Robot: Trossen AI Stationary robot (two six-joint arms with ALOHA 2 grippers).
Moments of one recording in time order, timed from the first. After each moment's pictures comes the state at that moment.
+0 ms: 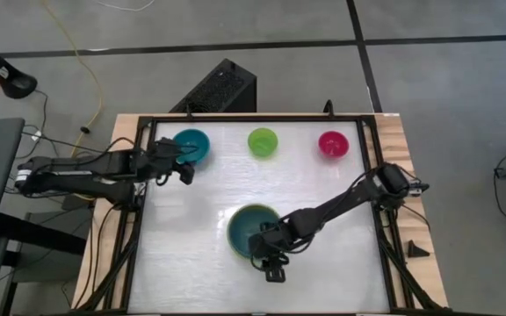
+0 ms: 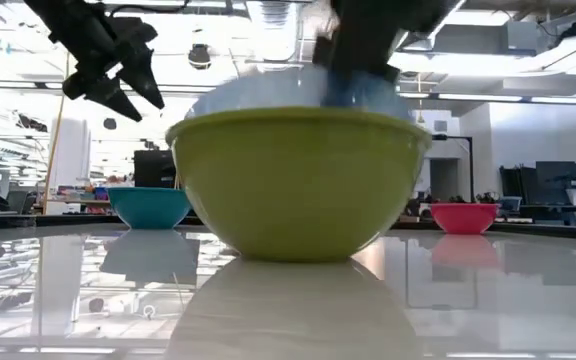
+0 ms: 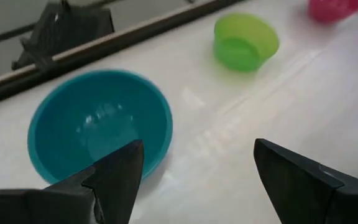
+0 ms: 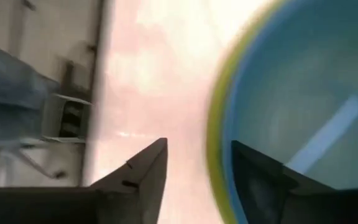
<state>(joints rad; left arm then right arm) 0.09 0.83 0.72 -0.62 -0.54 -0.65 0.41 1.92 1.50 -0.50 -0.15 0.42</state>
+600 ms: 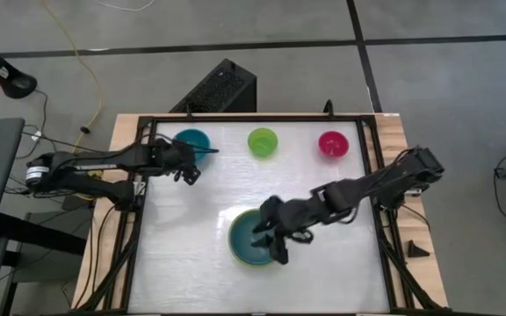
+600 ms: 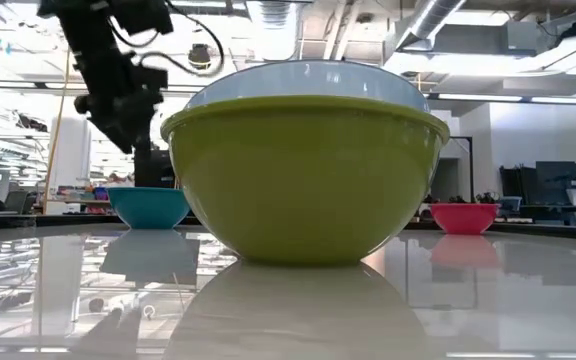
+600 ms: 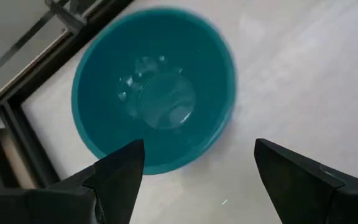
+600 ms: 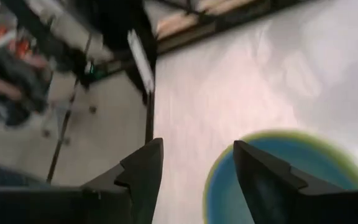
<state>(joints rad) 0.25 1.10 0.77 -0.77 -0.49 -0.45 0.40 1.58 1.50 -0.42 0.10 0.59</state>
